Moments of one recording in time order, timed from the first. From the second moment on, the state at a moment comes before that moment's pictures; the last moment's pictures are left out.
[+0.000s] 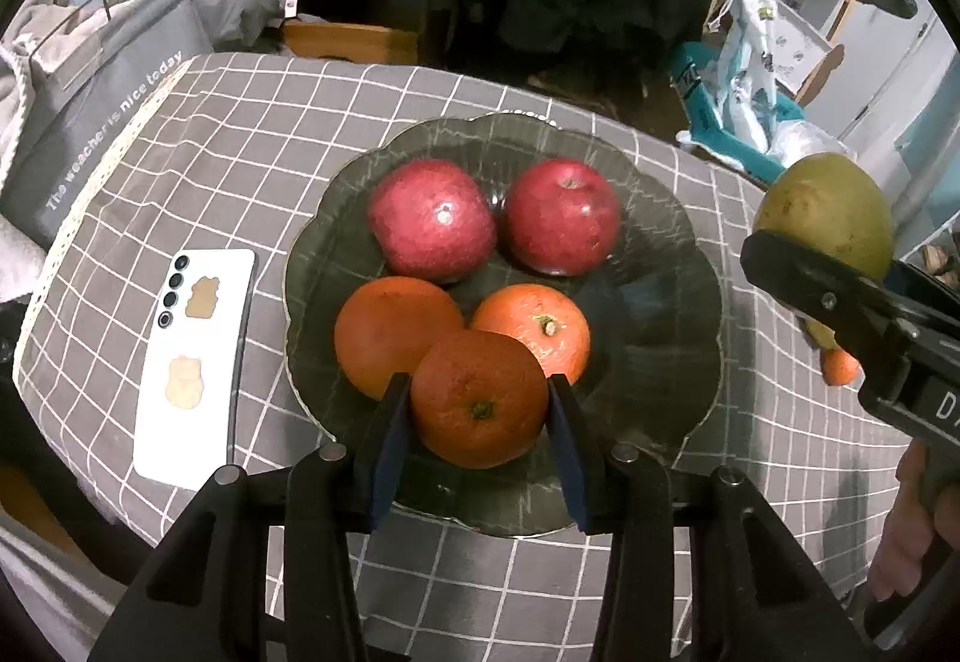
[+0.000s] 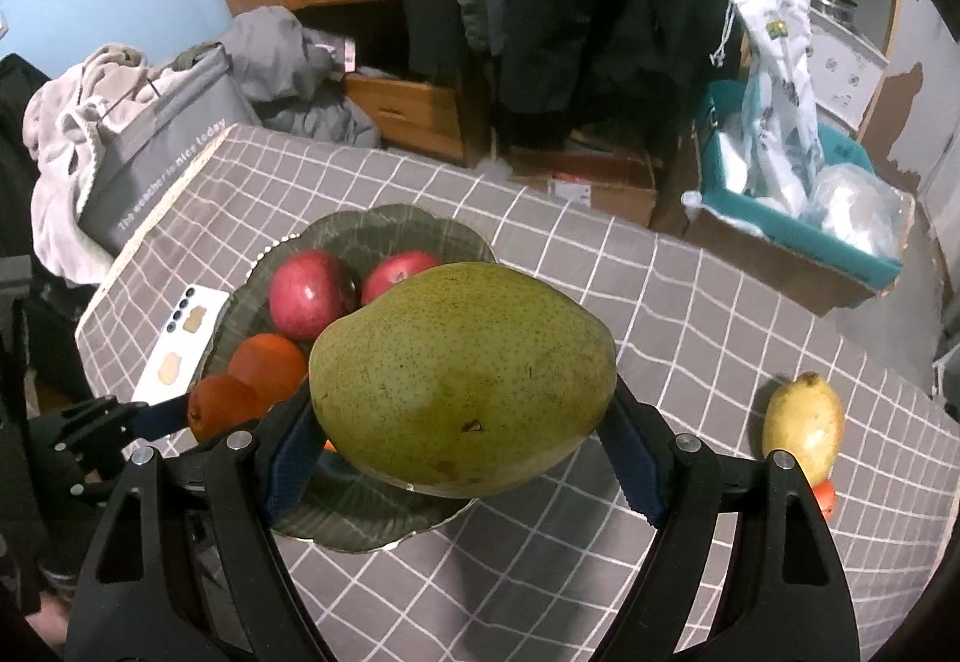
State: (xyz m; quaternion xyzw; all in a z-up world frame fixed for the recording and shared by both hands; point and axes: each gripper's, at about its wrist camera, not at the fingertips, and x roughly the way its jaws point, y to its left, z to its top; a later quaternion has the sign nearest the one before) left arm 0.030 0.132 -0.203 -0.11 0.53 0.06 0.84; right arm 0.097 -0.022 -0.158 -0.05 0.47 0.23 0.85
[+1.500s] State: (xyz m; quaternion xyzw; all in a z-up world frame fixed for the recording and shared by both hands) left arm 0.025 0.165 -0.182 -0.14 0.50 0.11 0.85; right arm 0.105 0.002 -0.186 -0.09 0.49 0.24 0.83
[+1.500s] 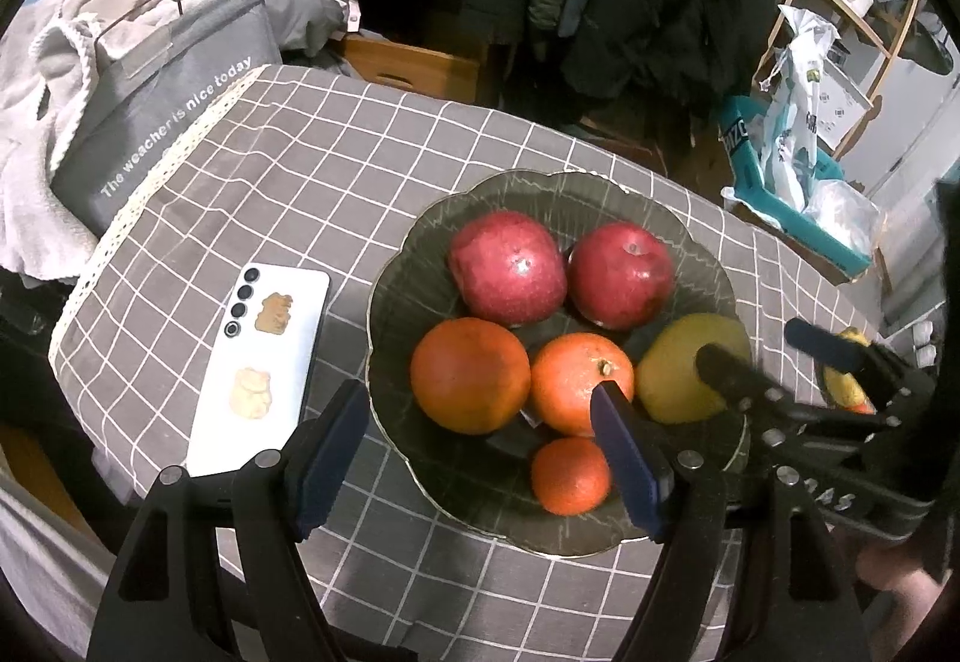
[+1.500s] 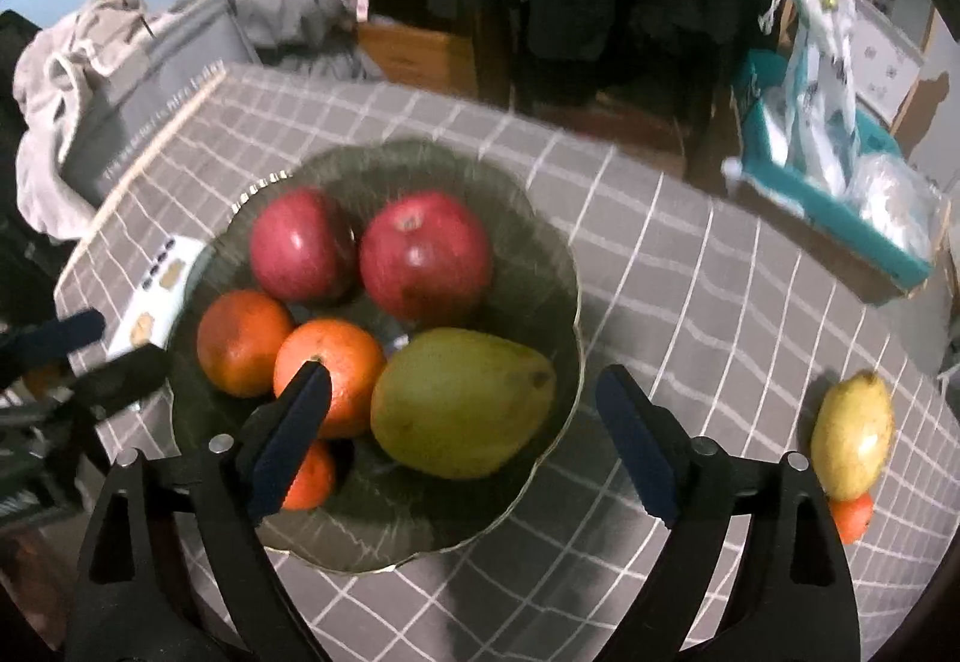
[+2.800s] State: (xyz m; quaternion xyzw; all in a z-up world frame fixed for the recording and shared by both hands) left arm 0.033 0.087 -0.131 -0.10 0.47 0.05 0.88; right arm 0.079 -0.128 -0.100 -0.06 0.43 0.12 0.89
